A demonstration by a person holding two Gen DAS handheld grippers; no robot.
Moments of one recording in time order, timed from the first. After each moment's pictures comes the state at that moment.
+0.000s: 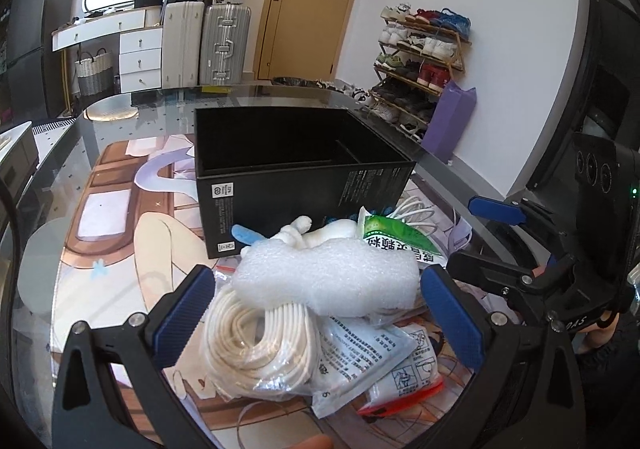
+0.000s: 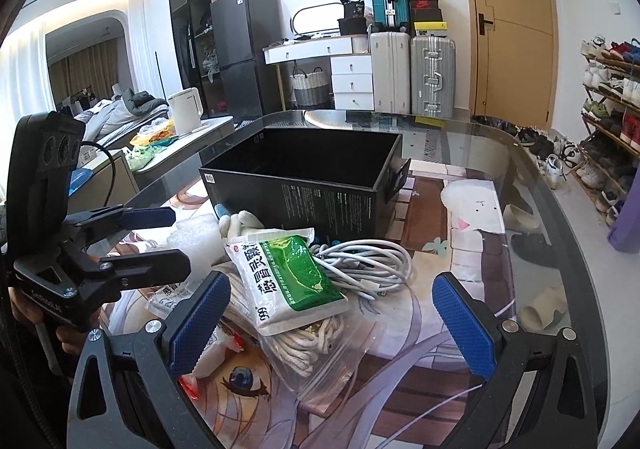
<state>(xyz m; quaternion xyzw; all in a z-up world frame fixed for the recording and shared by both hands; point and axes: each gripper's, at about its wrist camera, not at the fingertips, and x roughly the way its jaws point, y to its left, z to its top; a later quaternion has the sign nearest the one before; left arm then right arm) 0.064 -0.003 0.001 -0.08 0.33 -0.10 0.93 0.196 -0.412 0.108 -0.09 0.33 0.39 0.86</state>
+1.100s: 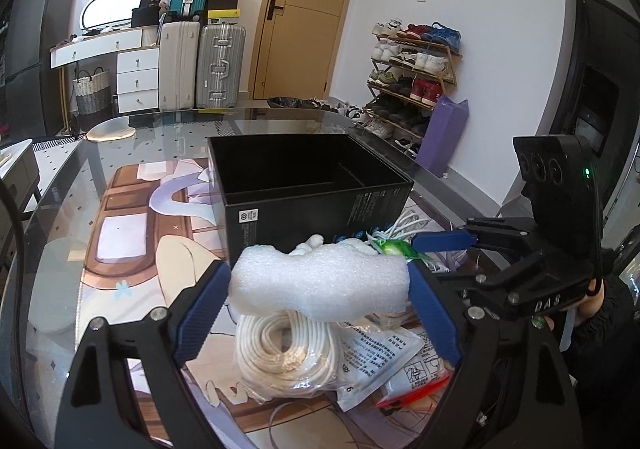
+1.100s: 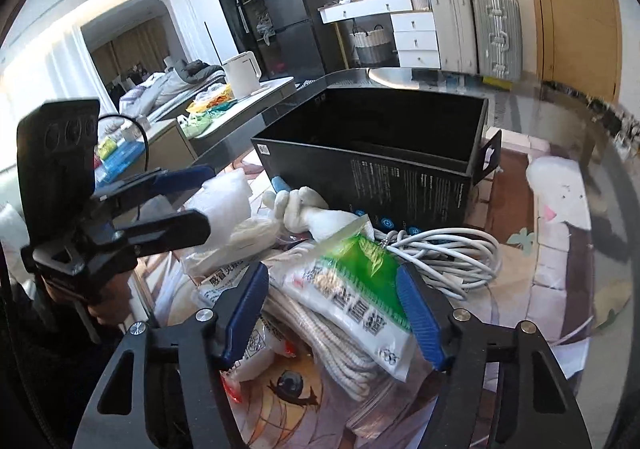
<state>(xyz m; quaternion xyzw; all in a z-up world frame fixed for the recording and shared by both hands) 0.049 0.013 0.018 -0.07 0.30 -0.11 0.94 0.216 -0.374 0.096 -0.09 0.40 0.49 0.77</state>
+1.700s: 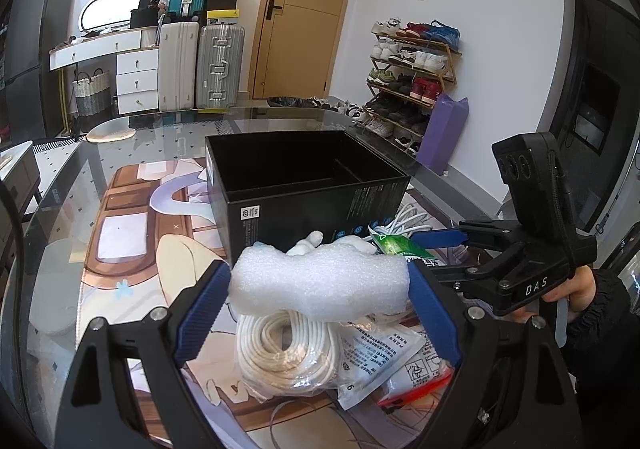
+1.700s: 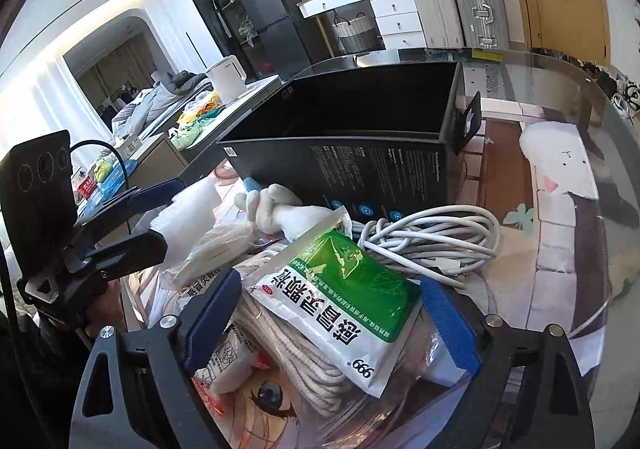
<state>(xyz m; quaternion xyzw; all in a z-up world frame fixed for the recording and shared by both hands) 0.045 0.012 0.017 -0.07 0.30 -0.11 0.94 0.238 -0.376 0.079 -0.04 0.44 0.47 0.76</state>
